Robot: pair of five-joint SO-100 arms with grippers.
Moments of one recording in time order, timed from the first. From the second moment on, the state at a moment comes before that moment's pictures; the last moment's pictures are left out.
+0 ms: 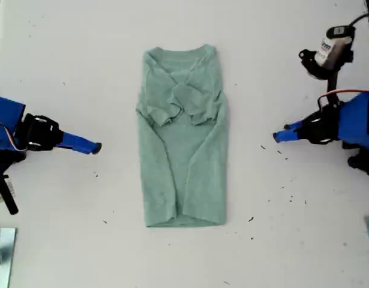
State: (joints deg) arm 0 0.1 206.0 185.0 59.6 1.9; arm 1 16.3 200.1 175.1 77.3 -42.6
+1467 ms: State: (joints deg) arm 0 -3.2 206.0 183.5 60.7 -3.5; arm 1 18.5 200.4 171.7 82.2 -12.6
